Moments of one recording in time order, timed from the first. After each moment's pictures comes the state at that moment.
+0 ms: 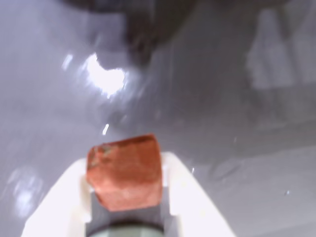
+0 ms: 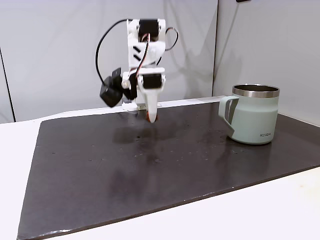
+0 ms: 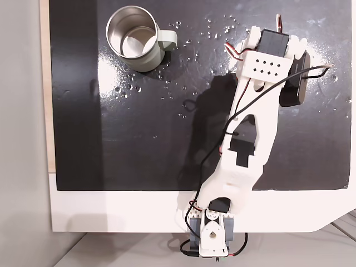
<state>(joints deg) 13.1 57.6 39.2 102.3 -2.5</state>
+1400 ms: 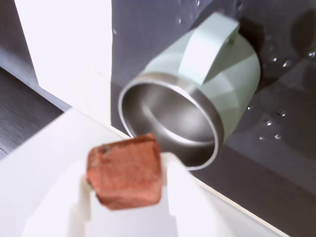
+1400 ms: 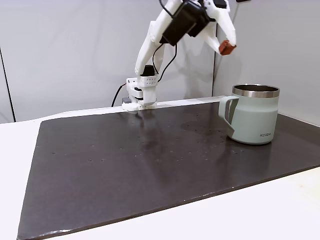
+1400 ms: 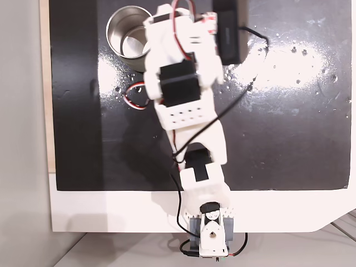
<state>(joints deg) -13.6 61.3 6.9 100.3 -0.3</state>
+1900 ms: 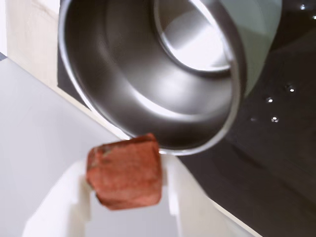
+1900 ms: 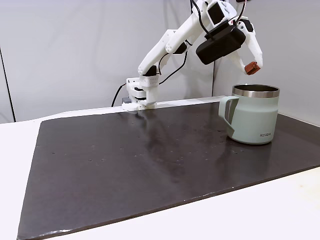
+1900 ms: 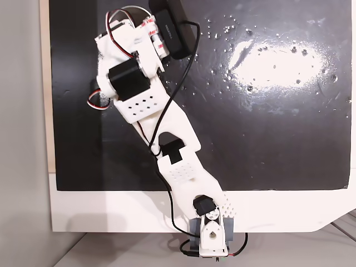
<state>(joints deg) -23.6 48.2 -1.9 99.1 -1.7</state>
